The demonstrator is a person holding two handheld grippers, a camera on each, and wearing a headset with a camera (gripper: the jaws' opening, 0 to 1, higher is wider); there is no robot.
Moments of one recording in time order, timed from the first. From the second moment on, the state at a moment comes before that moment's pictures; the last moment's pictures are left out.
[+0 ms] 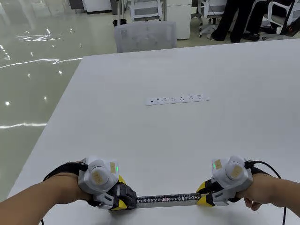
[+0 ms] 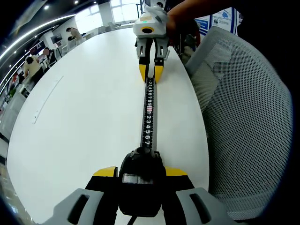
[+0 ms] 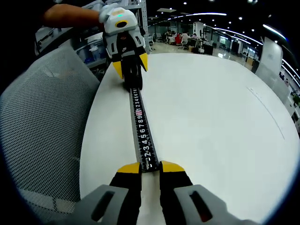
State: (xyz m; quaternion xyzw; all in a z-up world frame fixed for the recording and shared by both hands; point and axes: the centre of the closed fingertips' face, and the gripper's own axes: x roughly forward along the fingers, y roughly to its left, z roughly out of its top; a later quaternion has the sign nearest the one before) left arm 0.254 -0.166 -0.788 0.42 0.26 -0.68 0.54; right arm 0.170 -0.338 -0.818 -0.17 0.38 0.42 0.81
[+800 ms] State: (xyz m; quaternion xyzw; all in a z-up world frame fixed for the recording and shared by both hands) left arm 0.254 -0.166 -0.788 0.42 0.26 -0.68 0.54; right arm 0.162 -0.359 -0.818 -0.17 0.38 0.41 0.81
